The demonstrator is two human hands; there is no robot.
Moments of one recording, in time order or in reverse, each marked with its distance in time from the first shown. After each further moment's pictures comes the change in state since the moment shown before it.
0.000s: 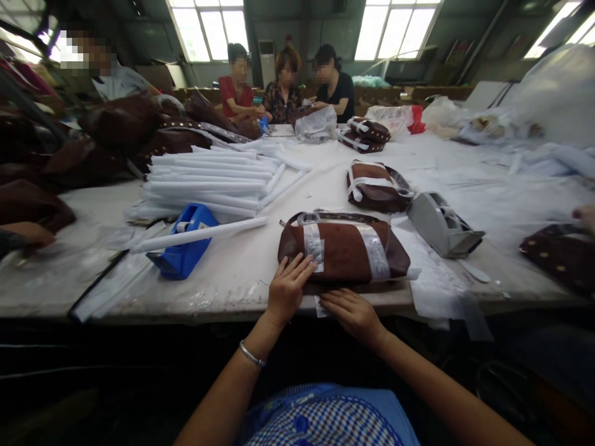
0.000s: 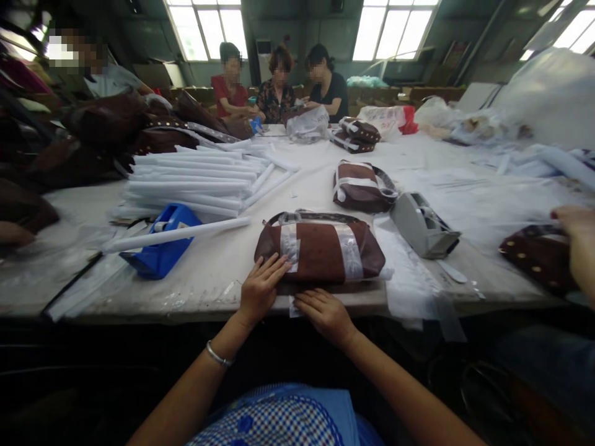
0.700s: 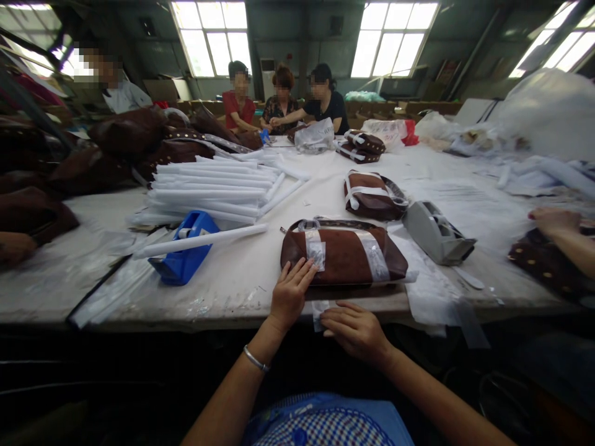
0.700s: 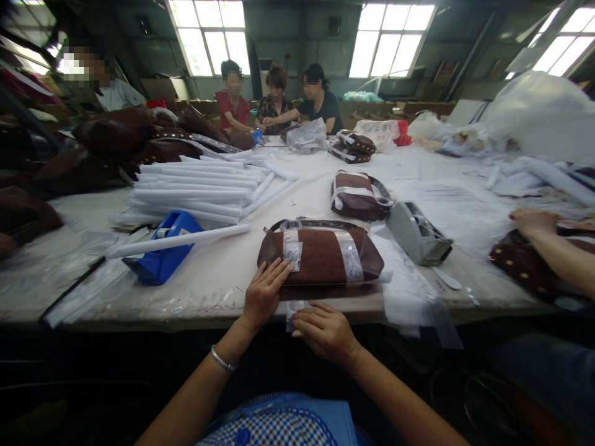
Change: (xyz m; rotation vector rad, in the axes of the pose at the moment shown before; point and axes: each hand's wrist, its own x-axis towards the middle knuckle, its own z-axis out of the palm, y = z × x) left_hand 0.005 0.007 0.008 0.028 0.016 0.004; right_hand 0.010 -0.018 -0.025 0.117 0.057 -0.029
